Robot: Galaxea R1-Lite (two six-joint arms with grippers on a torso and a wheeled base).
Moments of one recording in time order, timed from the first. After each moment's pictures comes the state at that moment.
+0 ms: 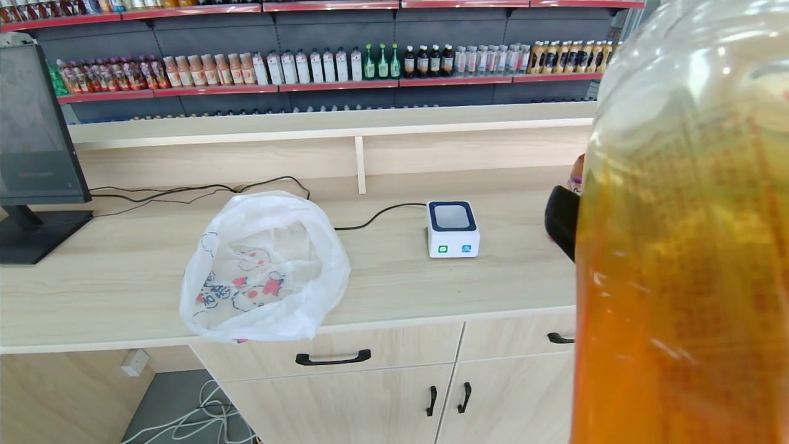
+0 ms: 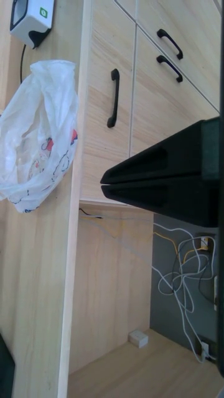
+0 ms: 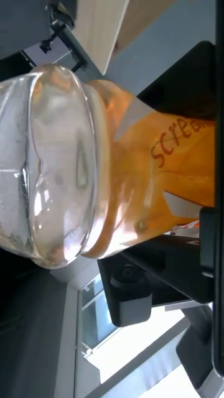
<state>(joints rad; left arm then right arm) 0.00 0.00 0.00 -0.02 0.05 -0.02 1.02 1.42 -0.50 -1.57 0.39 1.01</state>
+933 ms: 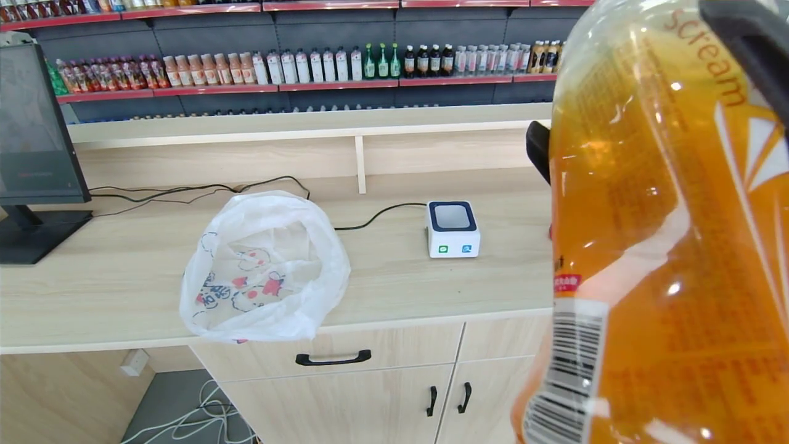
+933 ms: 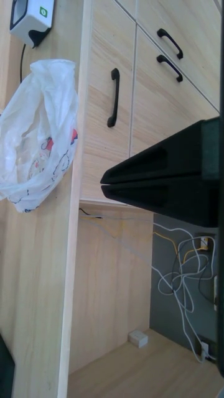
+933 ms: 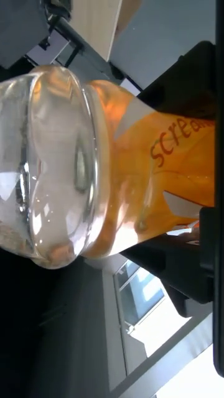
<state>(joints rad) 0.00 0.00 0.00 -0.02 0.05 -0.02 0.89 1.46 -0.58 -1.57 0.39 1.27</state>
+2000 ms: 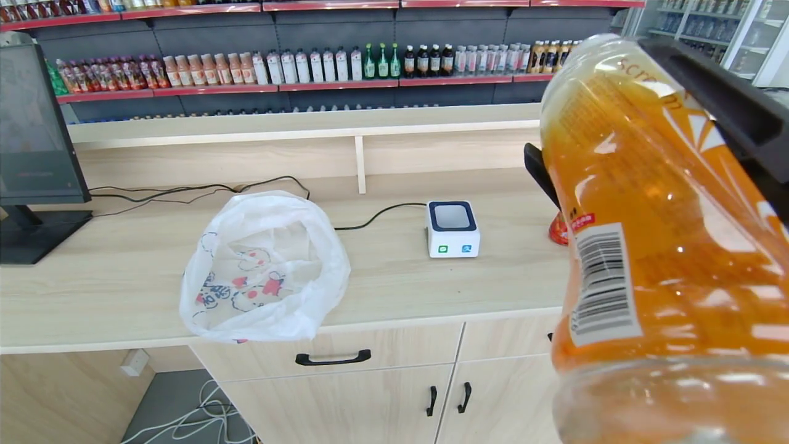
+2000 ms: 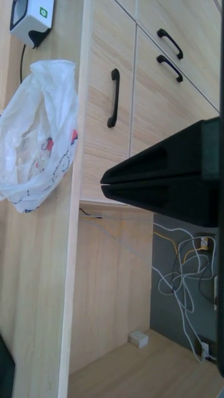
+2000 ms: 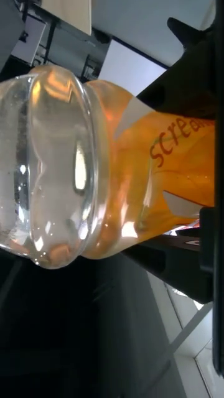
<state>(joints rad) 0.00 0.00 0.00 -0.02 0.05 -0.02 0.80 1.46 -0.55 -1.57 0.35 1.58</state>
